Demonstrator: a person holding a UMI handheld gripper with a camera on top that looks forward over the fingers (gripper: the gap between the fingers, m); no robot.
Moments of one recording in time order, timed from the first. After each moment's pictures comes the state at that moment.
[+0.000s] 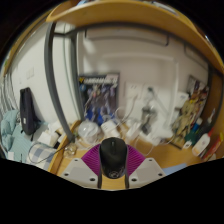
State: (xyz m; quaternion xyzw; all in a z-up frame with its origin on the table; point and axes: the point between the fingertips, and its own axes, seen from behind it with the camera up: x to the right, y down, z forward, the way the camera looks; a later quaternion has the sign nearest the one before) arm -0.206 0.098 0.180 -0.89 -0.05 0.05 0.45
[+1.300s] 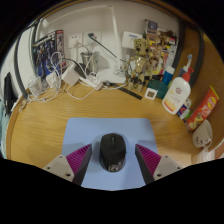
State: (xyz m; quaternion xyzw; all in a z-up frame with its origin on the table) arm 0.056 -0.008 -0.003 -0.95 0.00 -0.02 0.32
